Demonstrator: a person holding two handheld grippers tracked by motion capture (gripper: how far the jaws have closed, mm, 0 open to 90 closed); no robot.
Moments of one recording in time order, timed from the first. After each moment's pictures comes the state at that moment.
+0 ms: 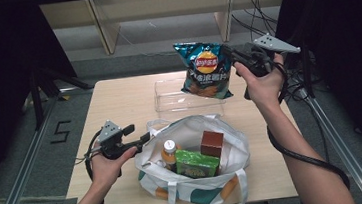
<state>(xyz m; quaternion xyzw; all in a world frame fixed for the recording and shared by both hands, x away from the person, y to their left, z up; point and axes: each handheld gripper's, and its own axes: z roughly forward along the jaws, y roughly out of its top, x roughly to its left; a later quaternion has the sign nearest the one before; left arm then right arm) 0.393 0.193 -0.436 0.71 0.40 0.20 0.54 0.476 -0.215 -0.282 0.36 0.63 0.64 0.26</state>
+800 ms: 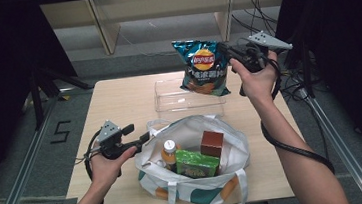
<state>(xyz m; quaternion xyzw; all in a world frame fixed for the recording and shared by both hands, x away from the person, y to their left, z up) 0.393 0.194 -0.436 0.71 0.40 0.20 0.54 0.496 -0.208 -0.288 0.37 0.62 0.64 0.26</state>
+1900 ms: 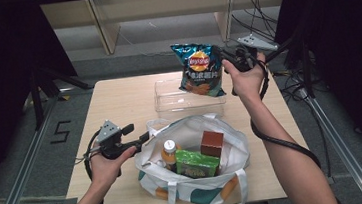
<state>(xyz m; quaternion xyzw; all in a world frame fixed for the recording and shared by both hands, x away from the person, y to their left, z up) 0.393 0.195 -0.436 0.71 0.40 0.20 0.54 0.528 -0.196 -0.313 0.40 0.62 0.62 0.25</state>
